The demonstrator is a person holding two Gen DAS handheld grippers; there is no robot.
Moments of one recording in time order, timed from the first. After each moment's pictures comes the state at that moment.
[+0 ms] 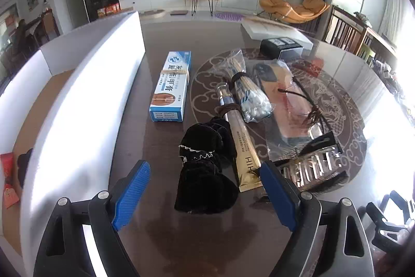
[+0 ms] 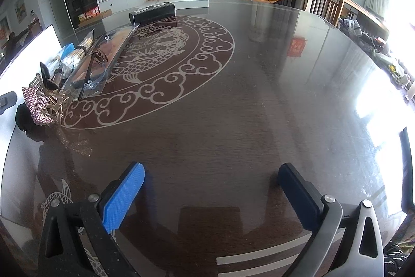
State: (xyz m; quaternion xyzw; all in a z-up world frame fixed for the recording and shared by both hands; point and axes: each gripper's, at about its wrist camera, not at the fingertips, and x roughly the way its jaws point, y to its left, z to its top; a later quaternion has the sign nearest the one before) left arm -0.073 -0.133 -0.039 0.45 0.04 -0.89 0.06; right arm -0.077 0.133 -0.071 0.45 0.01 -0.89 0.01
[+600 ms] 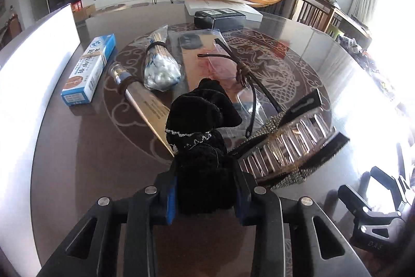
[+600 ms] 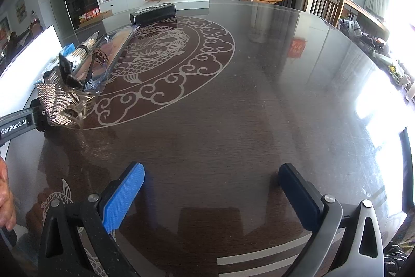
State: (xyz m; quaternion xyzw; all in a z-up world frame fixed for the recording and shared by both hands) left arm -0.066 -0.052 -0.067 0.47 0.04 -0.88 -0.04; right arm -0.079 0.133 -0.070 0.45 0.01 -0.89 0.01
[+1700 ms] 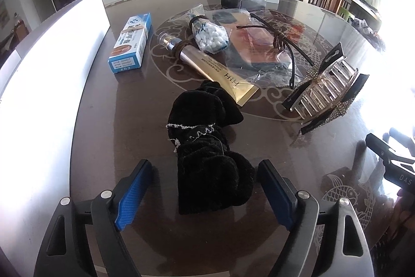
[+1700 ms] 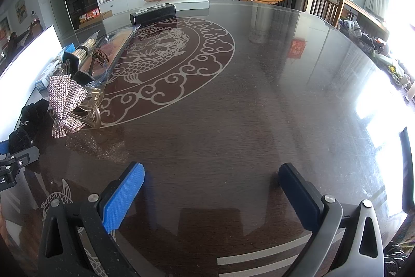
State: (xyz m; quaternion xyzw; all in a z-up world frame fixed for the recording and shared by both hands) left arm -0.028 -0.095 -0.073 0.50 -0.01 -0.87 0.00; right arm -0.079 0.132 -0.072 0.45 0.01 -0.89 0.01
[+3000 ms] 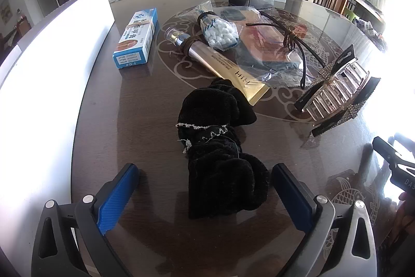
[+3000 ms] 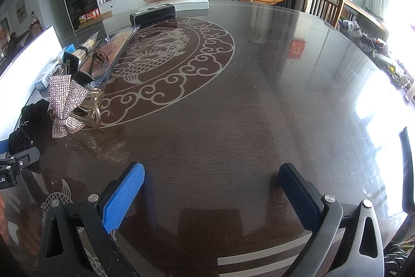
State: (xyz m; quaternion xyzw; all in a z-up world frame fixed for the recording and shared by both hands) left arm -0.034 -0.101 -0.078 0.50 0.00 -0.86 0.01; right arm -0.080 0.132 -0.073 0.45 0.02 -0.89 0.01
